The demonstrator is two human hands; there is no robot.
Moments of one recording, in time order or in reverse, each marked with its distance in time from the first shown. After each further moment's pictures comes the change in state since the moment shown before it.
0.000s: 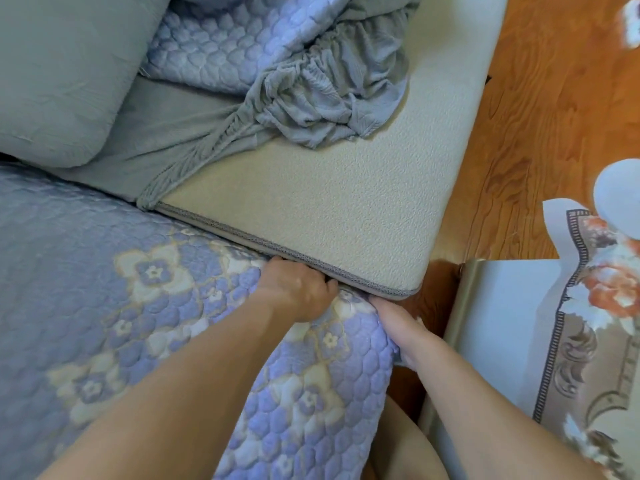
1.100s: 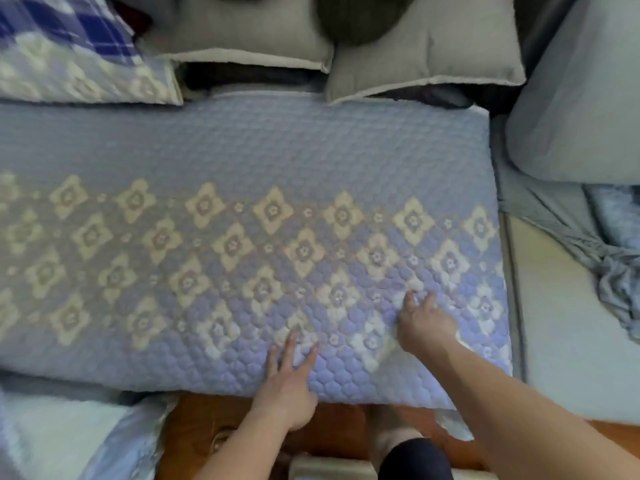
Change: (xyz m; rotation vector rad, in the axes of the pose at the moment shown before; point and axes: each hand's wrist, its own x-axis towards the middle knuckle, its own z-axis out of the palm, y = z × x) left_hand -0.350 0.219 0.268 -1.555 0.060 -1.076; right_hand -0.169 0.101 0.184 -2.407 0.327 -0.954
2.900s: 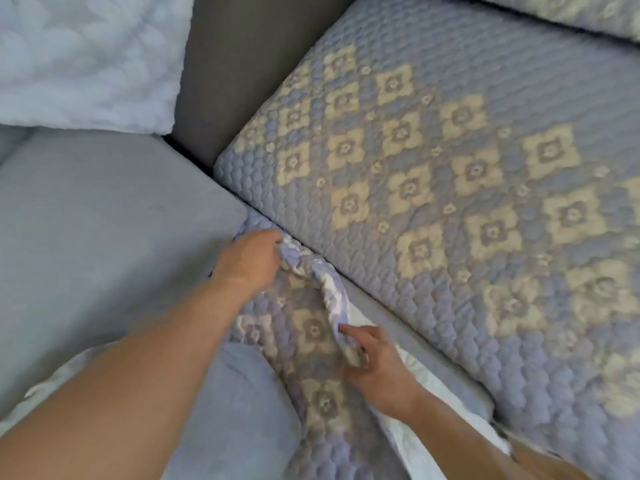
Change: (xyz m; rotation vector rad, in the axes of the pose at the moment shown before) left_hand -0.083 -0.781 -0.164 -0.311 0.654 -0.419; right_hand -0.247 -0.749 0.141 0.497 -0.353 -0.937
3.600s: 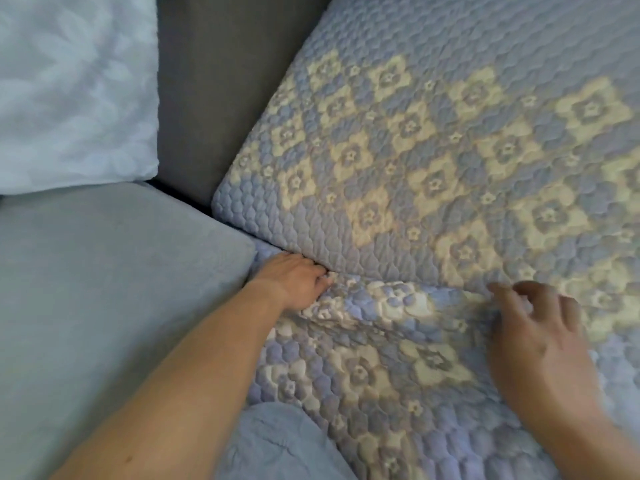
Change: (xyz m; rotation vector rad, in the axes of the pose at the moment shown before) left_hand 0.096 -0.015 0.042 0.547 -0.333 0.451; right_hand 0.004 0.003 -0.060 -0.623 0.843 0.118
